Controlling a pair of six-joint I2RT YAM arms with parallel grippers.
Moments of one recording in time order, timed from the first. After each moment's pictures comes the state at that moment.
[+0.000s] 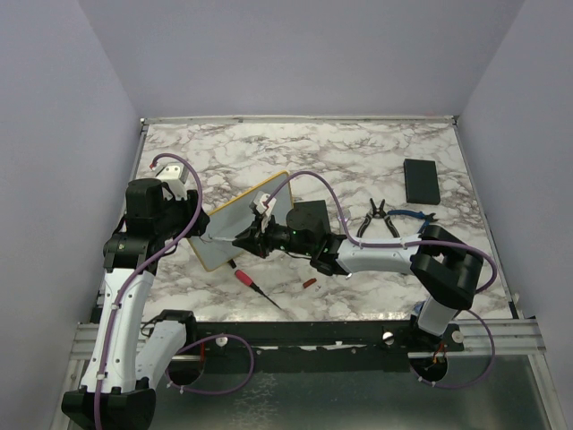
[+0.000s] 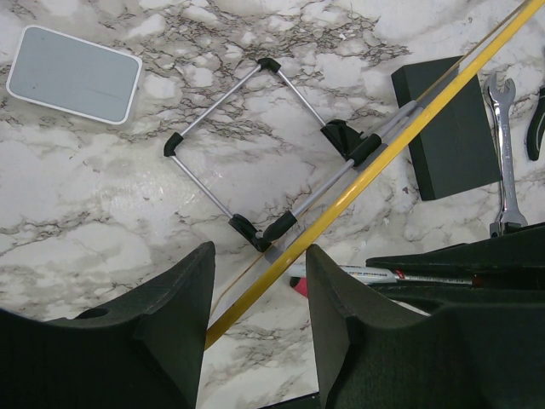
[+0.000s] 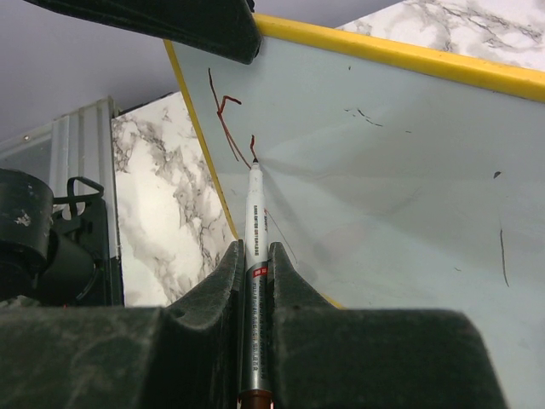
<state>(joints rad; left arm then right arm) -0.05 0.82 0.98 -0.81 0.24 -0.12 1.07 1.73 0.96 0.64 -0.20 0.14</state>
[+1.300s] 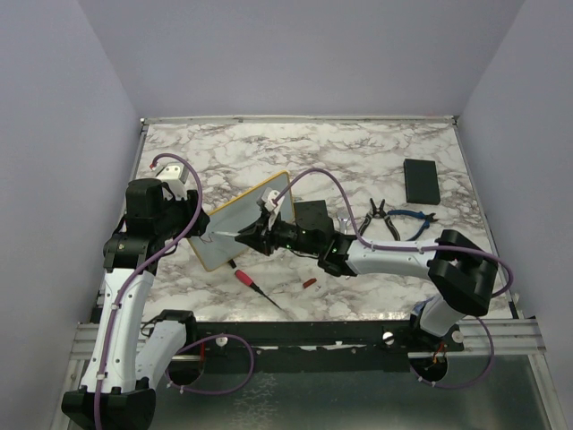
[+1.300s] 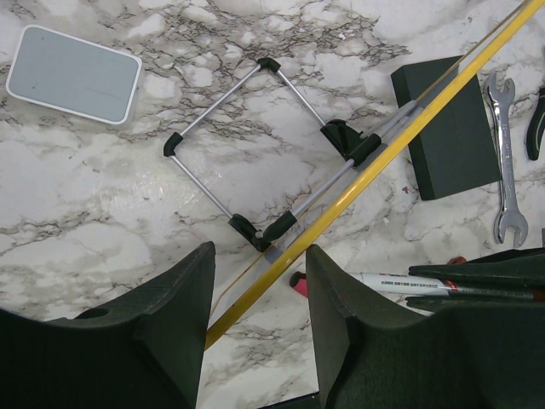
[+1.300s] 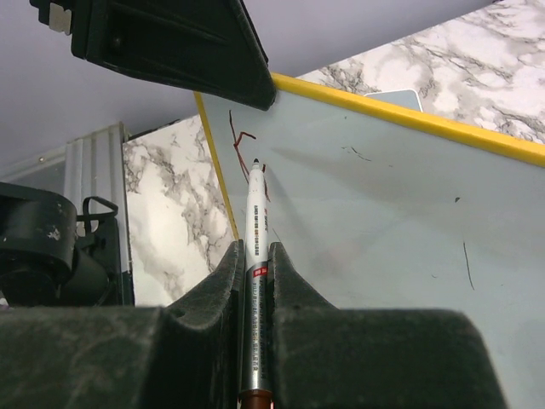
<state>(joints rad) -0.05 0.82 0.98 -0.81 0.24 -0.12 1.08 1.63 0.93 0.64 -0.19 0.13</state>
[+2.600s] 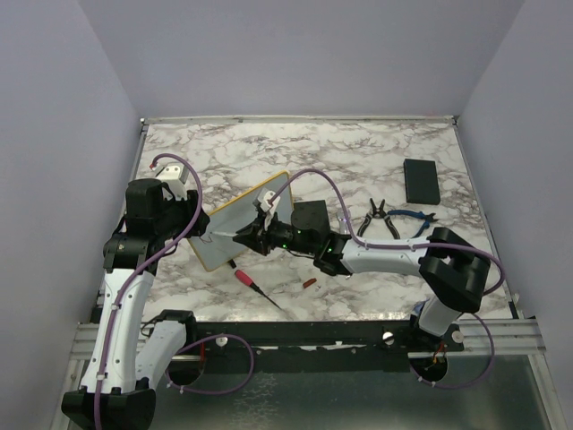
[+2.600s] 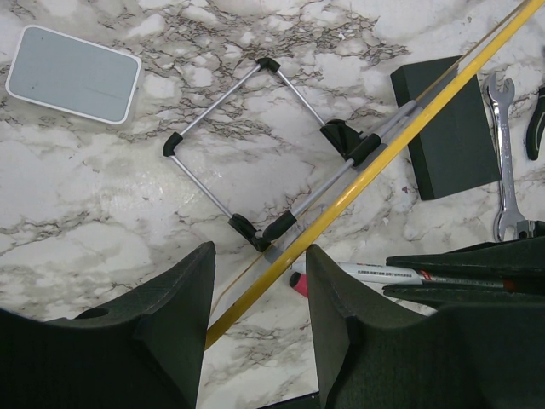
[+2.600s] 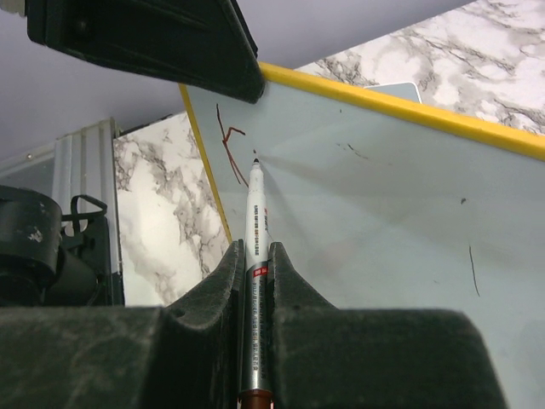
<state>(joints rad) -0.05 0.81 0.98 -0.81 0.24 -0.12 1.08 1.69 0.97 0.65 -0.18 0.13</state>
